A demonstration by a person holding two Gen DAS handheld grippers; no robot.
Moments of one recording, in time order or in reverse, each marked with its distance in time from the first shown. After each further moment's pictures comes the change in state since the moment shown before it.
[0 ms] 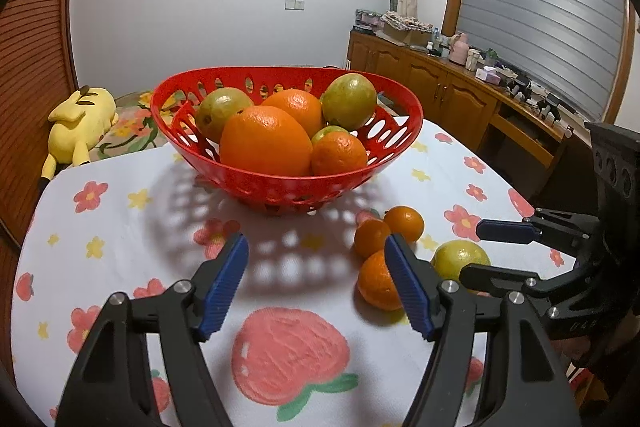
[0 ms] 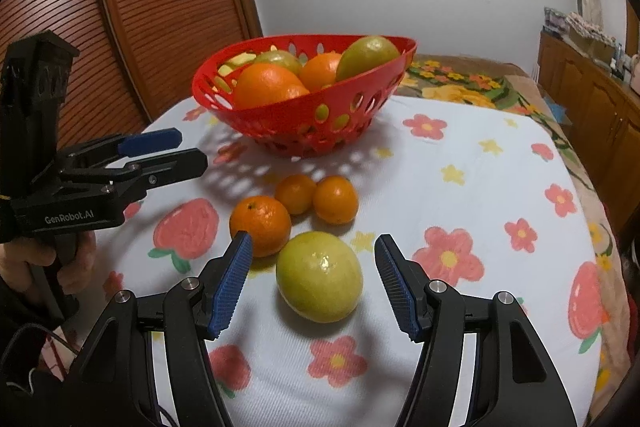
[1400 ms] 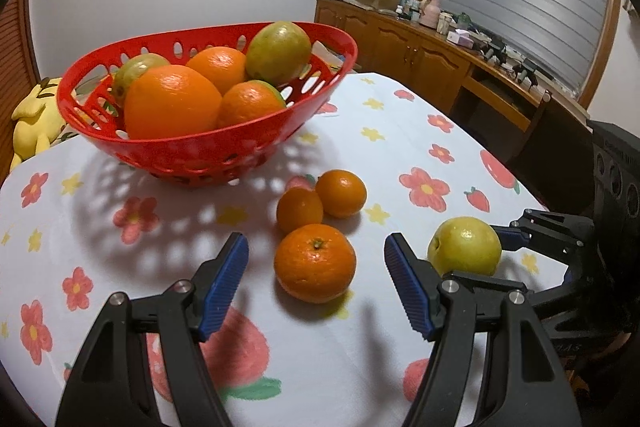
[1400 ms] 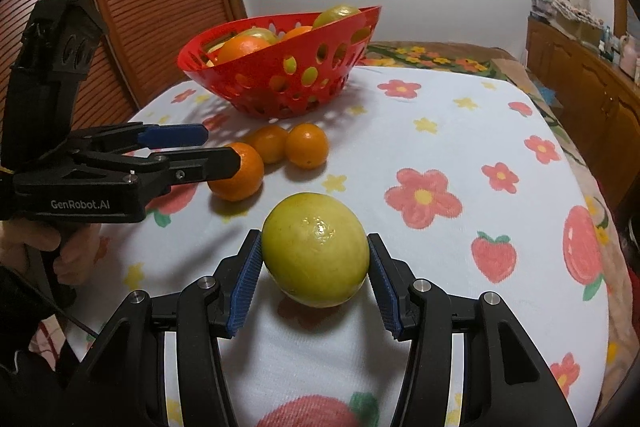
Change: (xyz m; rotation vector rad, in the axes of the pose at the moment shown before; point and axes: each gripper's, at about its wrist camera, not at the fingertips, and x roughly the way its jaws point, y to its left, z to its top) left arm 0.037 -0.049 -0.006 0.057 0.132 -0.102; right arm -0.013 -0.016 -0.038 0.045 0.010 -0.020
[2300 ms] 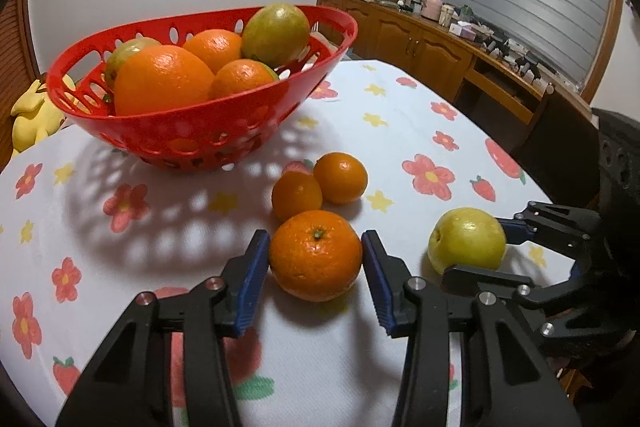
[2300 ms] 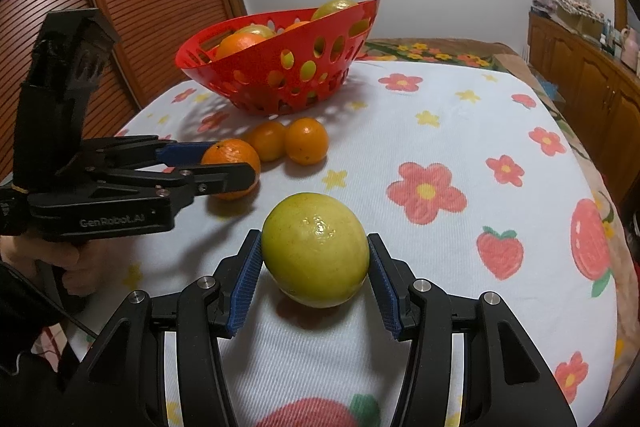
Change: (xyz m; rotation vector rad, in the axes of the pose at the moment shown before) left arm 0.003 0.002 -0.010 -0.007 0.014 0.003; right arm 0.002 -0.001 -0.001 0.007 0.006 0.011
